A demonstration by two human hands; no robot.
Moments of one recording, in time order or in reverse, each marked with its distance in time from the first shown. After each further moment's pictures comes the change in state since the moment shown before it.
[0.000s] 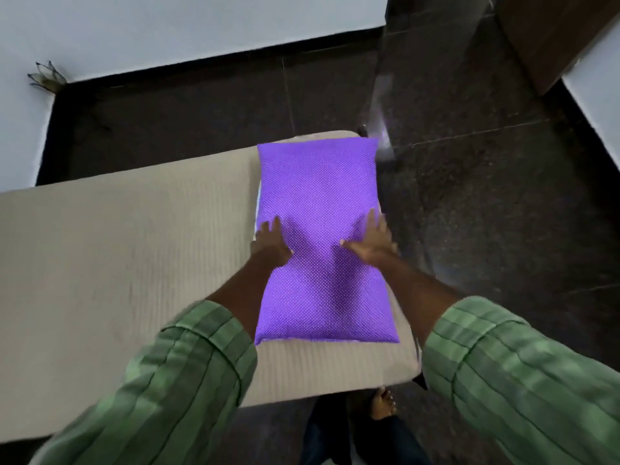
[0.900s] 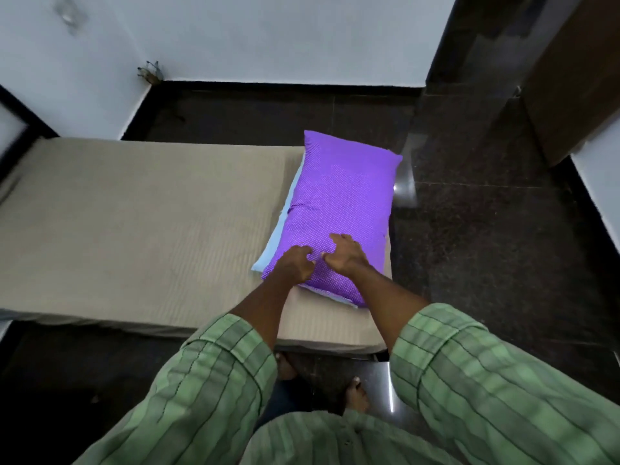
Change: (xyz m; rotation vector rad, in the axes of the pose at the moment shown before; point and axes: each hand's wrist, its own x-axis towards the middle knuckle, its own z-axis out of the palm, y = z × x) left_hand -0.234 -0.024 0.089 -0.217 0.203 0.308; right_hand -0.226 0.013 0.044 -0.332 -0.079 -0.395
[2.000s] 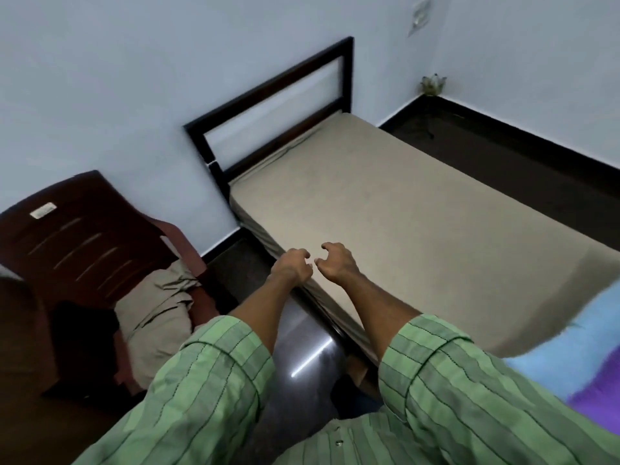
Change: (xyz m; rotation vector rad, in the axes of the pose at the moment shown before) left_hand -0.383 -0.528 -0.349 -0.149 0.260 -0.939; right_hand -0.045 -0.650 0.443 -0.214 -0.324 -0.589
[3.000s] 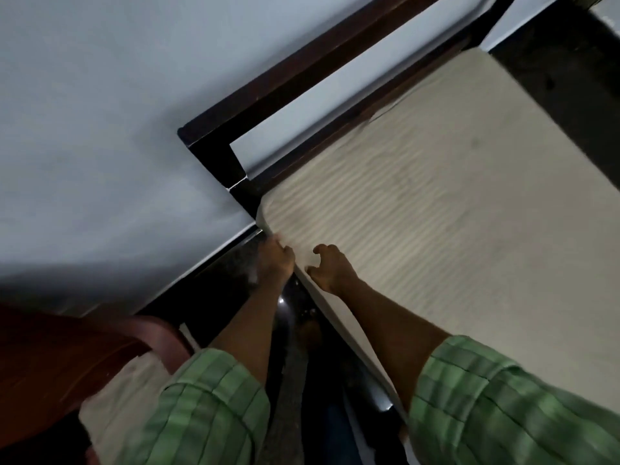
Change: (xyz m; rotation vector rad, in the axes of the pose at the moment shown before) left_hand 0.541 -0.315 -0.109 -0.603 0.096 -0.525; right_hand 0.550 -0.220 0.190 -0.091 -0.407 0.144
